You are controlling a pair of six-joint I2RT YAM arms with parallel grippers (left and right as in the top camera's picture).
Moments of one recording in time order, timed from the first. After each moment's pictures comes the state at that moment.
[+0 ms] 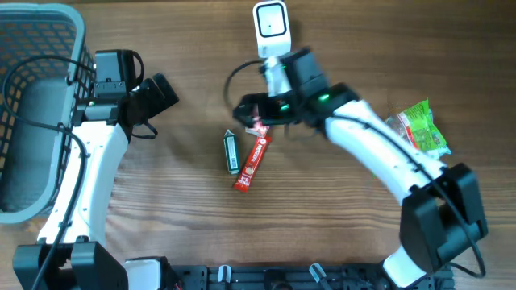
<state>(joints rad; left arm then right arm) 0.03 1.49 1.18 -0.71 -0.03 -0.50 0.55 1.78 1.32 -0.47 -0.46 0.42</state>
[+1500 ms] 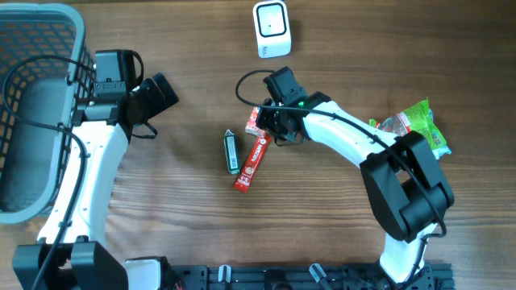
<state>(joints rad) 0.03 1.49 1.18 -0.71 -0.03 -0.50 0.56 1.99 1.28 -0.43 -0.18 1.00</state>
